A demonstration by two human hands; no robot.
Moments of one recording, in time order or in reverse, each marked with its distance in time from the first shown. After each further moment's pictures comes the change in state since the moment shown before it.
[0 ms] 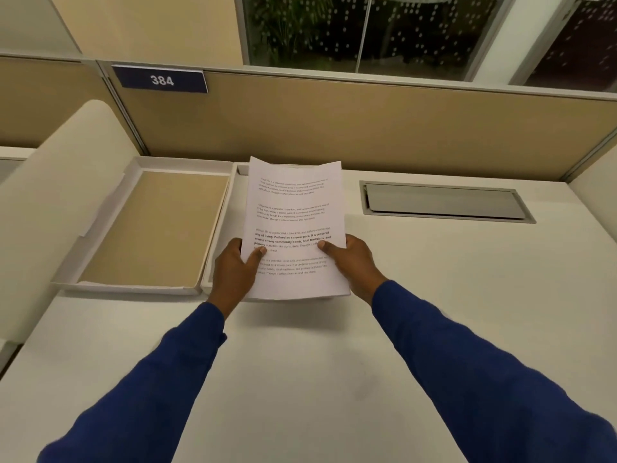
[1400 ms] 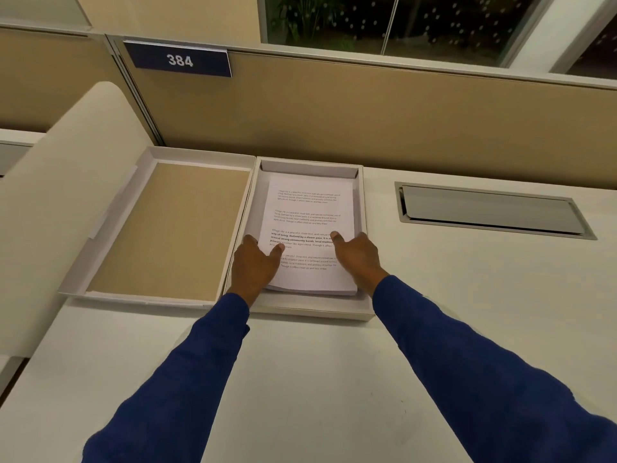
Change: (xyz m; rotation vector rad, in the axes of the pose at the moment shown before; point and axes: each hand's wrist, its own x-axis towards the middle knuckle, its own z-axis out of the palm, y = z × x) left_hand 0.080 -0.032 0.006 0.154 -0.037 -0.240; right_hand 0.090 -0.003 0.071 -0.387 0.157 0.202
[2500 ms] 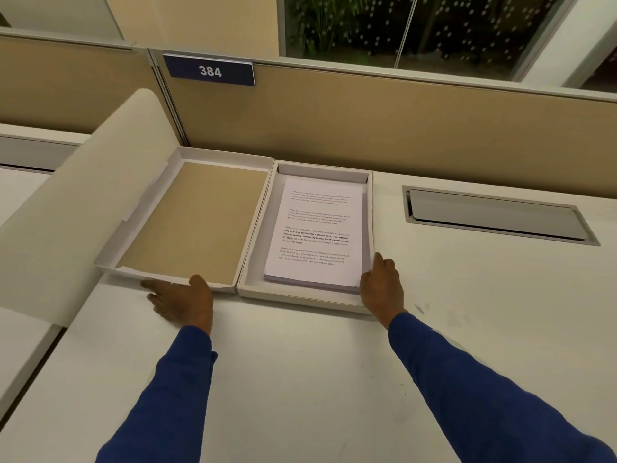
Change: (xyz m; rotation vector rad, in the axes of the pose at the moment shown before) left_hand -0.043 -0.114 -0.068 -0.388 0.633 -0.443; right_hand -0.047 0.074 -0.014 -0.432 0.114 -0.255
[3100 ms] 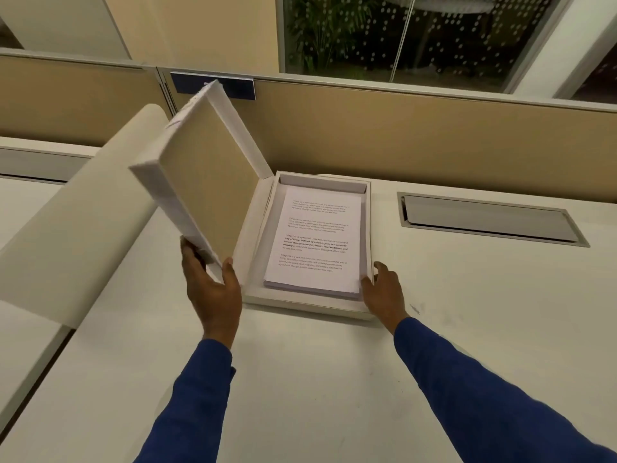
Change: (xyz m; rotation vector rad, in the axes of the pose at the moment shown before) left_hand -0.077 0.036 -0.019 -0.219 -0.156 0.657; right_hand -0.012 0.015 -0.007 0.246 -0.058 0.072
